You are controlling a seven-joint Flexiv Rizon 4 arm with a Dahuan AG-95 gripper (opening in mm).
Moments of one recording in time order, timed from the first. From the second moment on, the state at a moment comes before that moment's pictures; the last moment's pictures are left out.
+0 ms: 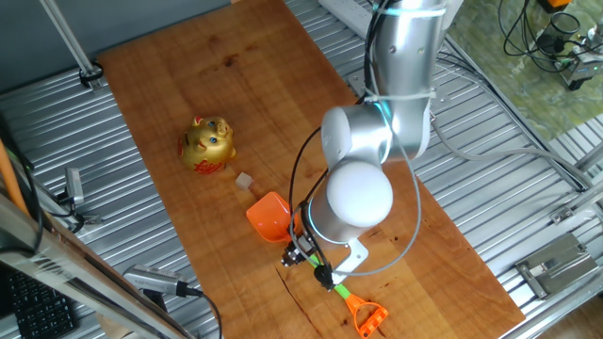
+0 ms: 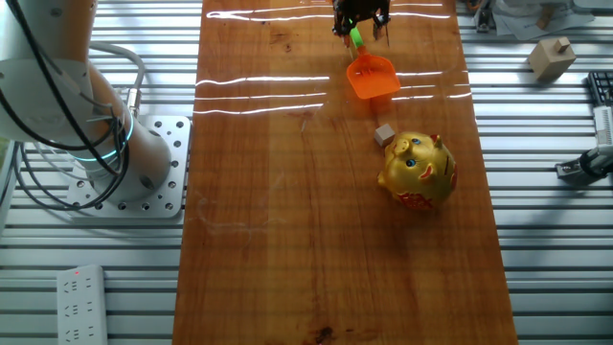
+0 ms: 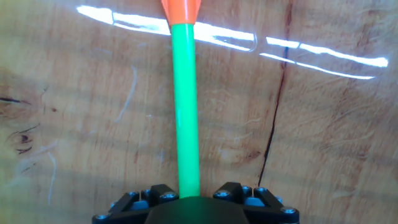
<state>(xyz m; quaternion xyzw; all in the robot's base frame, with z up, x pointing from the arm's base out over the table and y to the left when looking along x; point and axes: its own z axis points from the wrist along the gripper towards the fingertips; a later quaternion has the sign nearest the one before) 0.476 0.294 0.025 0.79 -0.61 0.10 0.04</state>
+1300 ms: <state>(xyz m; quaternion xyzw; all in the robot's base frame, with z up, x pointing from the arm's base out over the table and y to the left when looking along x) 0.476 0.293 0.011 0.77 -0.63 0.10 0.04</state>
